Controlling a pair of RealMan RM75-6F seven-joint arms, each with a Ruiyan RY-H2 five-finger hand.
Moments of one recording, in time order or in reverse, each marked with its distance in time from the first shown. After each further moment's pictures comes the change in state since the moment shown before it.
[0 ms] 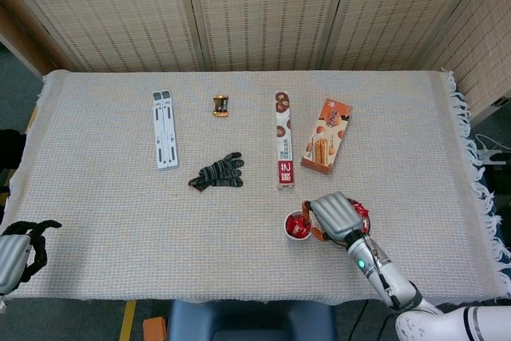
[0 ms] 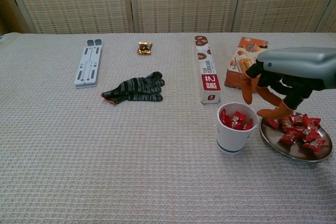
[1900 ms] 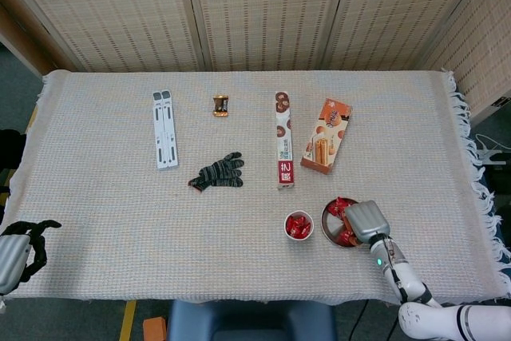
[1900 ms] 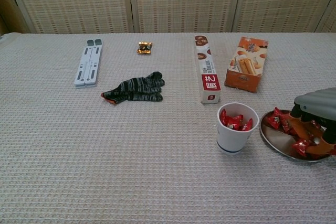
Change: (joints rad) left arm 0.000 0.002 -0.001 -0.002 -0.003 -0.001 -0.001; right arm -0.048 -0.110 -0.094 0.278 0.161 -0.027 -0.102
